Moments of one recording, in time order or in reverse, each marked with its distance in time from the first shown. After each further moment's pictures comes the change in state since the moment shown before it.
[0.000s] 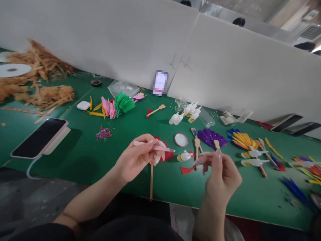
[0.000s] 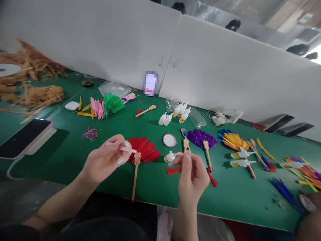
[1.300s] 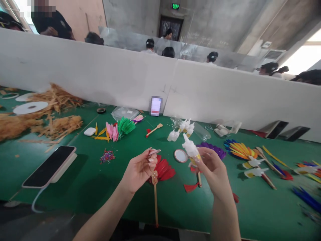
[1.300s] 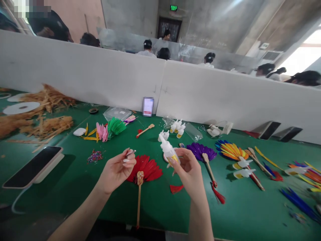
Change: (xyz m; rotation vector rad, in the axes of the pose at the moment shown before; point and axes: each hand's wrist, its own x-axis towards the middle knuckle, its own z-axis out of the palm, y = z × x) left_hand 0.005 0.009 0.006 -0.537 0.434 -0.182; right_hand 0.040 -0.005 -0.008 0.223 -0.406 0.146
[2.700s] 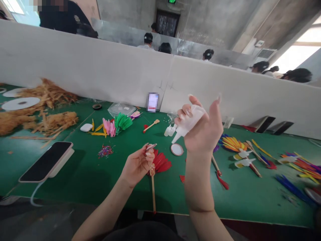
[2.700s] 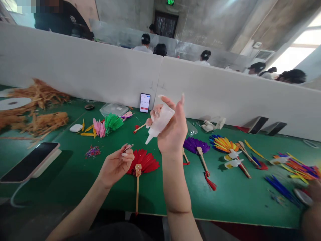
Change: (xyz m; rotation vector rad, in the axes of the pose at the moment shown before) left_hand -0.009 -0.009 -0.003 -0.057 0.052 -0.013; right_hand 0.046 -0.106 0.075 0.542 -0.125 -0.150
